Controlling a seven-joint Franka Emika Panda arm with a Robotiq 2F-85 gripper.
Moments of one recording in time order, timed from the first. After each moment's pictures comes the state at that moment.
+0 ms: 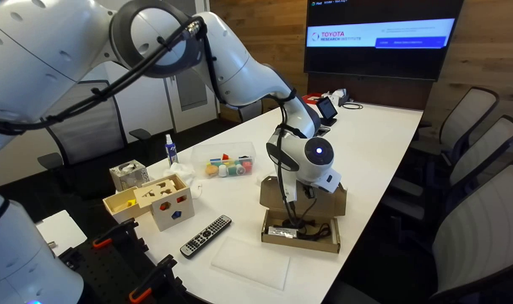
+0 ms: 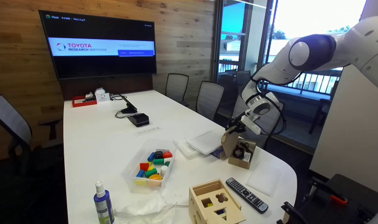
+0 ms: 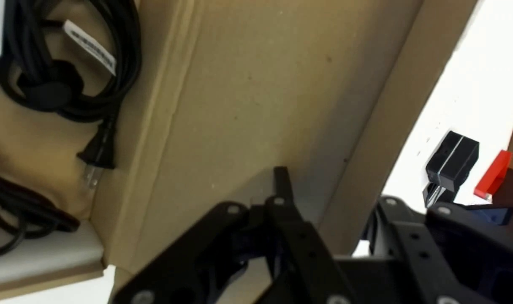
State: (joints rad) arm -0.27 0.94 -0.11 -1.58 1.43 2.55 -0.83
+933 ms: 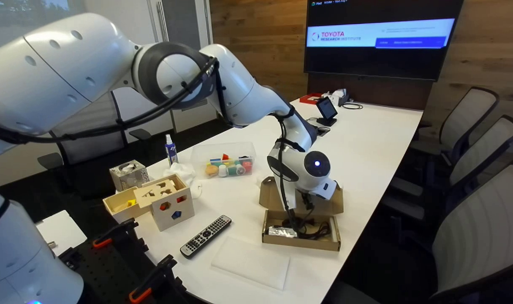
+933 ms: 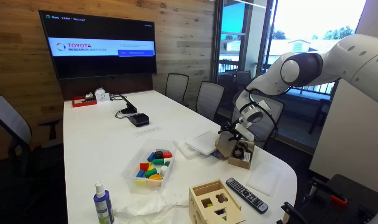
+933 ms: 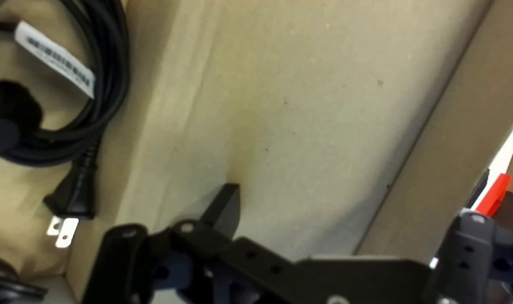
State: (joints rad) arm -0.26 1.11 -0.09 -1.41 1.41 2.55 -0.83
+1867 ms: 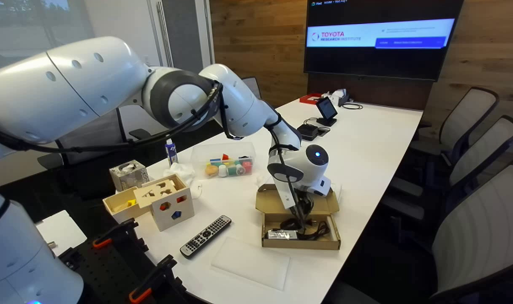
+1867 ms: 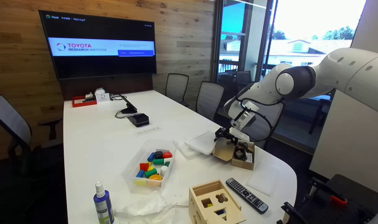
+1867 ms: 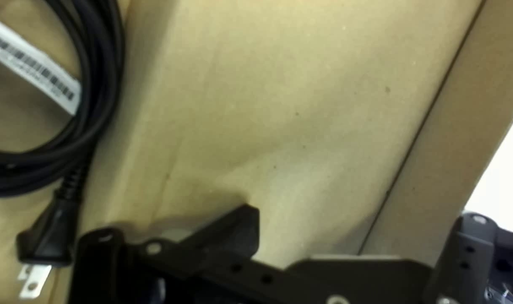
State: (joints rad) arm -0.26 1.24 -0.05 -1.25 0.97 2.55 -0.52
